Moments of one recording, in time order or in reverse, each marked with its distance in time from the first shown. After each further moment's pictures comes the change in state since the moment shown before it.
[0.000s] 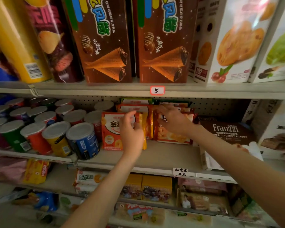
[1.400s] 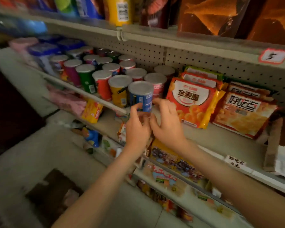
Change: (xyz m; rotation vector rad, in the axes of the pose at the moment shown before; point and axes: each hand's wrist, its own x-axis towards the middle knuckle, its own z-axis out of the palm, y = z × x) left_hand -0.055 -0.061 -0.131 0.172 0.194 -0.176; right_hand -0.026 -0.174 0.116 0.398 0.218 -0.261
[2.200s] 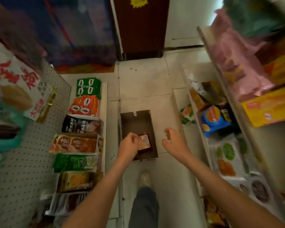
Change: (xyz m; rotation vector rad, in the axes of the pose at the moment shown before) left_hand -0.017 -0.458 -0.341 0.214 0.335 -1.088; right_hand -0.043 -0.146 0.549 0.176 -1.269 0.130
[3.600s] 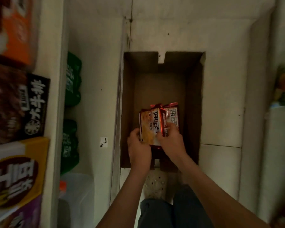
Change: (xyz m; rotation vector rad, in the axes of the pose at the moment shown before) left_hand 0.295 -0.239 0.206 -0.309 0.233 -0.576; right_hand 0.304 0.191 0.349 0.342 -0.249 0.342
